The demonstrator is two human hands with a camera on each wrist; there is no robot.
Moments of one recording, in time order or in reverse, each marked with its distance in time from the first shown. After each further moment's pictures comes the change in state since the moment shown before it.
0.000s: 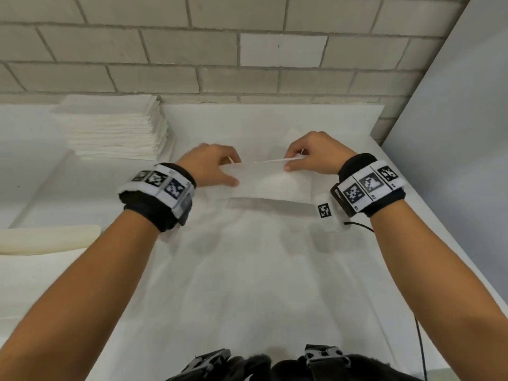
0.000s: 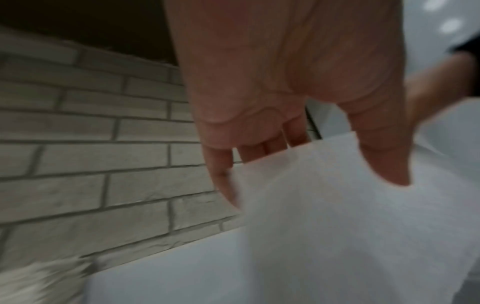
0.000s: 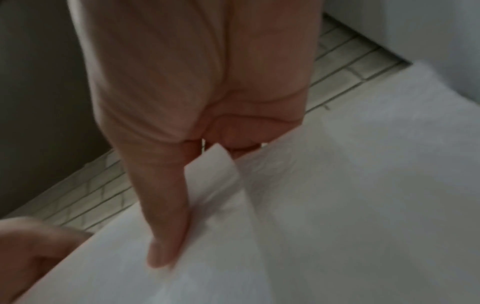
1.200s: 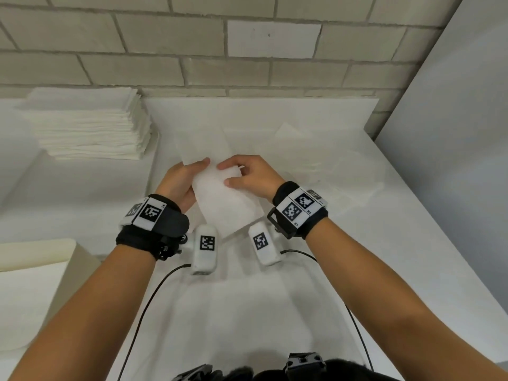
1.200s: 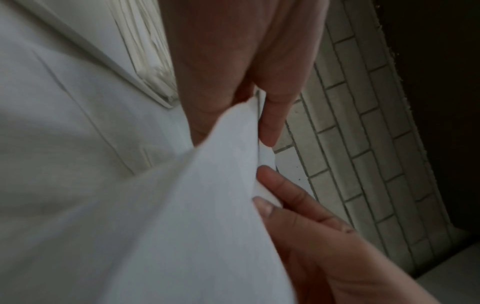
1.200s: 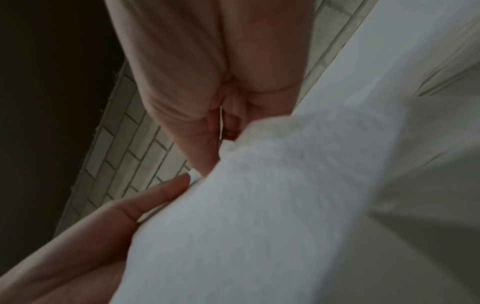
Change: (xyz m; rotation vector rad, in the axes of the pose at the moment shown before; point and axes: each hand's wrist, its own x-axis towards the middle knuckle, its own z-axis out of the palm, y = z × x) left_hand 0.012 -0.033 0.052 -1.519 0.180 -0.354; right_hand 0.050 -0.030 0.094 0.764 0.041 0.057
